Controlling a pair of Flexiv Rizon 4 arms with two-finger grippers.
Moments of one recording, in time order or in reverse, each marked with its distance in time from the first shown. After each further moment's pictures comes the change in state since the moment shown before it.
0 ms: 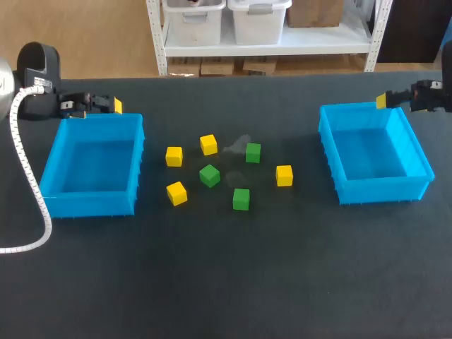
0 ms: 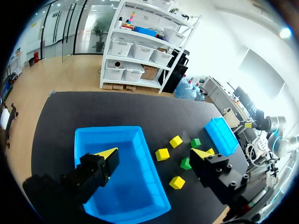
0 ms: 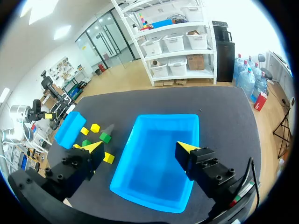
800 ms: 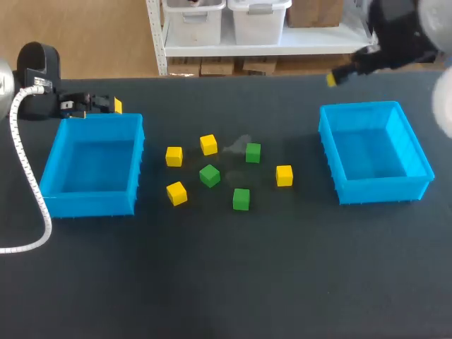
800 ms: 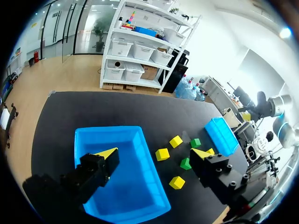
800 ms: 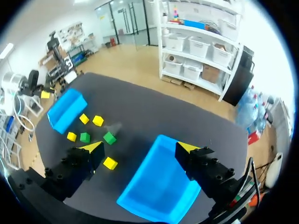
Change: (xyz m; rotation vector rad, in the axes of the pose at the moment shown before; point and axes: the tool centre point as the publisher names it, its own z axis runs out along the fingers) left arm 0.000 0.000 0.000 0.000 0.000 0.000; right arm -0.058 0.079 0.046 0.076 0.191 -0.347
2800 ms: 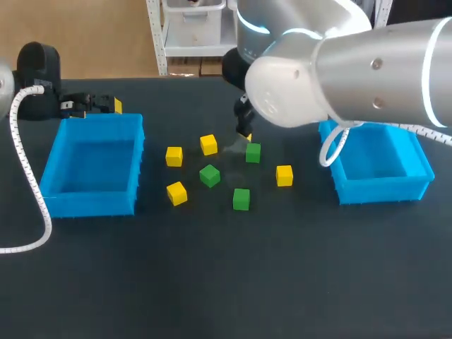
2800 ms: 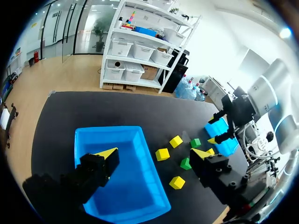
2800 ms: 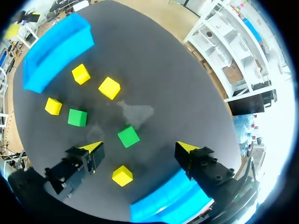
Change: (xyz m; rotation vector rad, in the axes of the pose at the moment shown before) left arm 0.000 0.000 0.000 0.000 0.000 0.000; right arm 0.015 0.097 0.153 0.090 0.518 -0.372
